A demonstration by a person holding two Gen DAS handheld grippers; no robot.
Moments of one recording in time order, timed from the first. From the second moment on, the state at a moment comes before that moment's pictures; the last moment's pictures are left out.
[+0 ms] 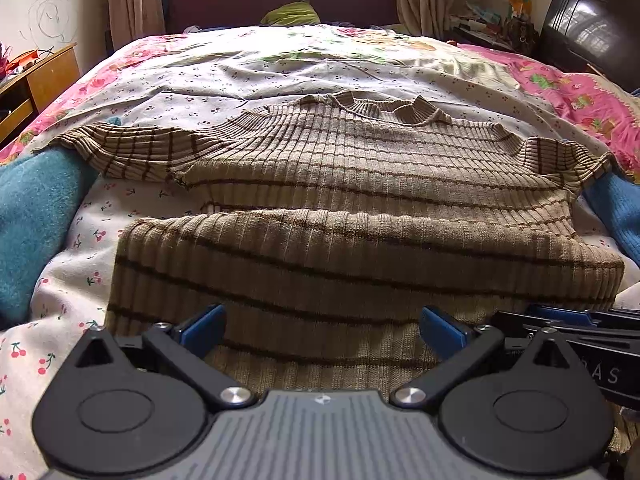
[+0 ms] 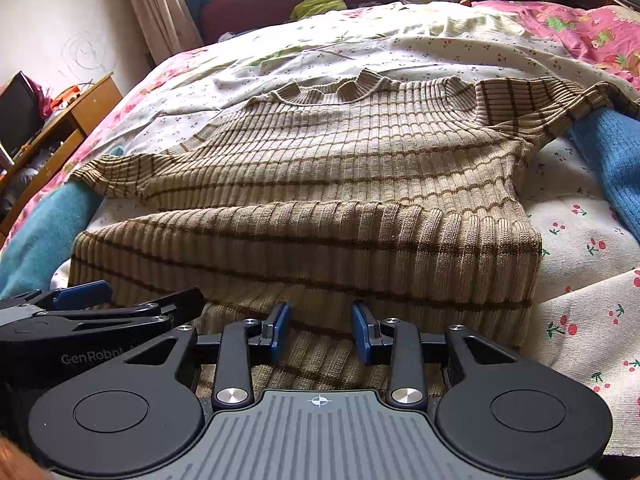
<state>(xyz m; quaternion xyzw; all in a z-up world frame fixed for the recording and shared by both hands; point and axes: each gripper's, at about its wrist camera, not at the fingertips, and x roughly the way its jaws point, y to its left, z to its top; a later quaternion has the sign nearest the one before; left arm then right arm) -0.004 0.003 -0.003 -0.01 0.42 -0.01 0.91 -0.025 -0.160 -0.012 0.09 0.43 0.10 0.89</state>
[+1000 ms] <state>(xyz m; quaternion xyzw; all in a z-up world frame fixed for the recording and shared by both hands) -0.005 0.003 -0.001 -0.01 0.41 -0.01 0.91 -0.024 -0.156 -0.012 0.09 0.43 0.10 0.89</state>
